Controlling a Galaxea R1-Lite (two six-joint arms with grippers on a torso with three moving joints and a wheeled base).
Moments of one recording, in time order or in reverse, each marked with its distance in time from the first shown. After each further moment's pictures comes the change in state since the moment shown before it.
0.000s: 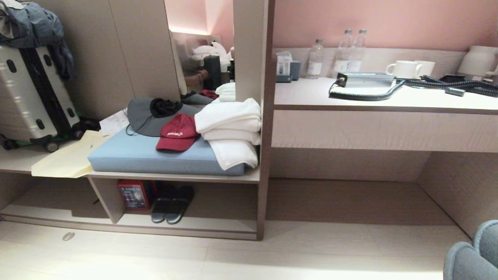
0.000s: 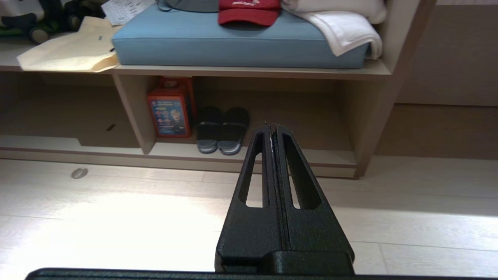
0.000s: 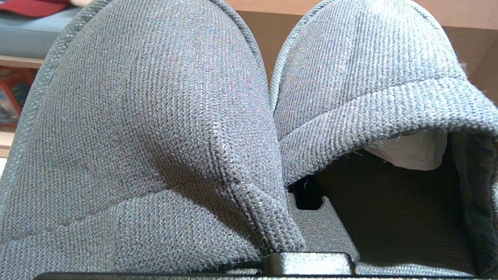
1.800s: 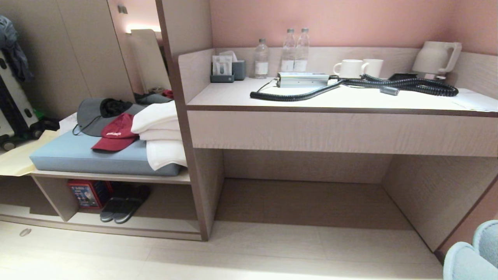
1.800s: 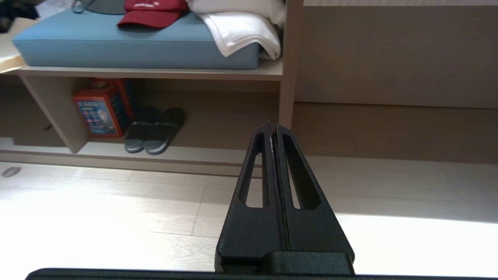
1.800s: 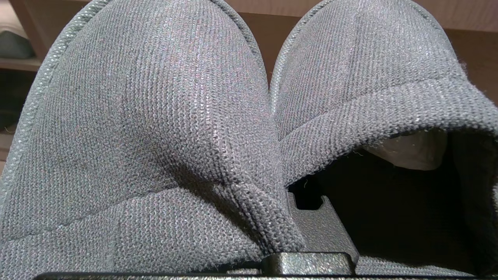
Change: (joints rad) left arm 0.000 0.000 0.000 -0.001 0.000 0.000; right arm 0.001 0.000 0.000 0.000 0.000 0.000
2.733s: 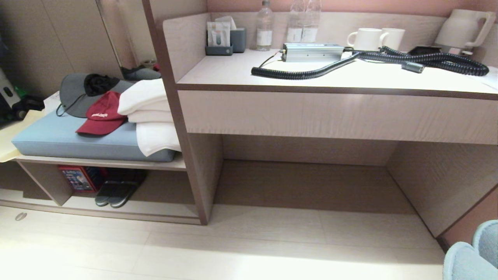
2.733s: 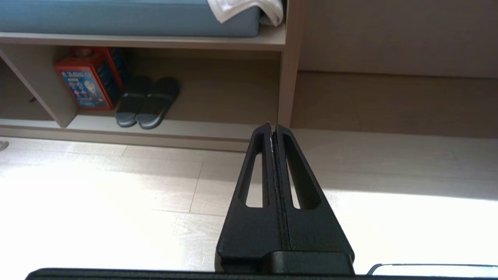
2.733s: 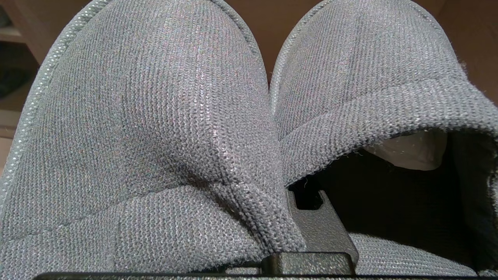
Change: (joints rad) left arm -0.001 0.000 0.000 0.001 0.000 -0.001; right arm -0.001 0.000 0.000 0.000 0.000 0.000
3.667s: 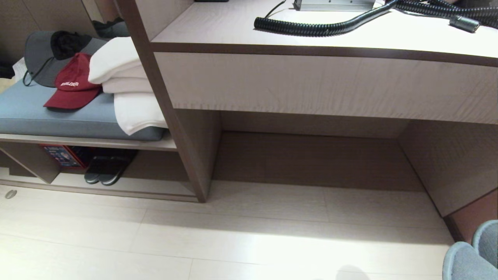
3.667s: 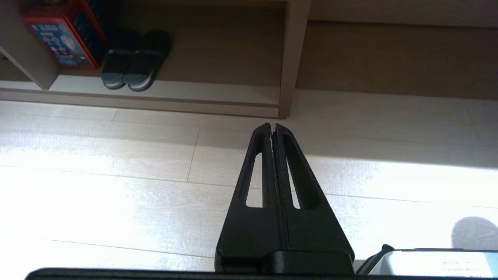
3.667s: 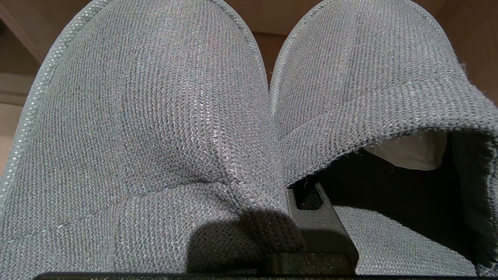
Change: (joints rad) left arm 0.001 0.000 0.000 0.000 0.000 0.000; right arm -0.001 0.000 0.000 0.000 0.000 0.000
